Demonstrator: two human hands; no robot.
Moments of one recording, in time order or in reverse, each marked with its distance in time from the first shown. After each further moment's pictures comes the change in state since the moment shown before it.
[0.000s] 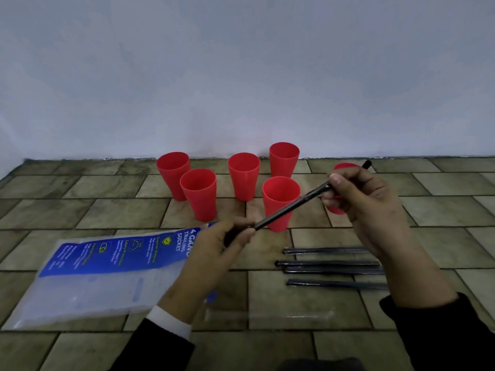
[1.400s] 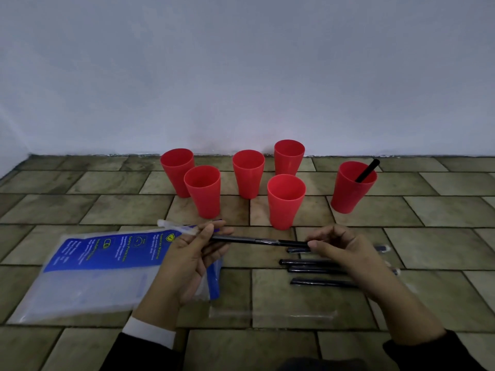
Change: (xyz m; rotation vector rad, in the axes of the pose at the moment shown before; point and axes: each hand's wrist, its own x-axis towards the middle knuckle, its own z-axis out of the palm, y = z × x) left_hand -0.006 -0.028 -0.025 -0.819 0.186 -0.476; right_hand -0.040 0.056 -0.019 -0.380 -0.101 0.368
